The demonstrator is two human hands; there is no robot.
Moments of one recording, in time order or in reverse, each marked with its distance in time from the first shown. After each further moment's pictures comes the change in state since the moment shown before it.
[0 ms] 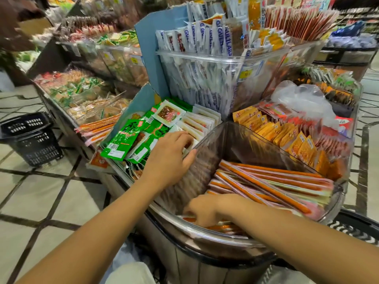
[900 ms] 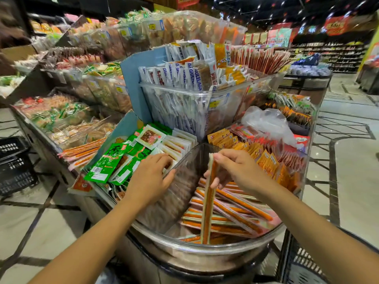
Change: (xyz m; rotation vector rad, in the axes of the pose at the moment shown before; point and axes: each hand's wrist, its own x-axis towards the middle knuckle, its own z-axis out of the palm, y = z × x) left_hand 0.000 0.004 0.000 0.010 0.017 0.021; right_hand -0.157 0.034 -0.053 1.091 0.968 -0.131
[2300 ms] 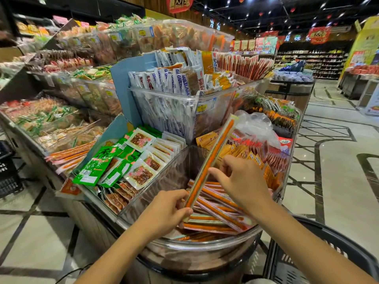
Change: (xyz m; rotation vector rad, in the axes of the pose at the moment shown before) left_hand -0.046 0.082 -0.012 -0.563 -0.406 -0.092; right_hand -0.029 0.015 -0.010 -0.926 0.470 -0.327
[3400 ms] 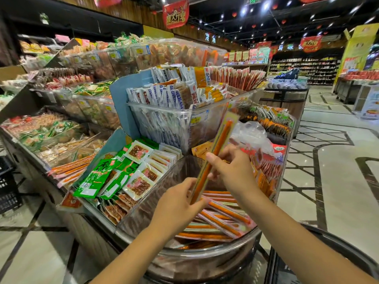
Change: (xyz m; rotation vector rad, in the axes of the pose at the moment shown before) left_hand 0.021 0.046 0.011 0.124 0.265 0.079; right_hand 0.021 -0.025 -0.023 0.848 0.075 0.443
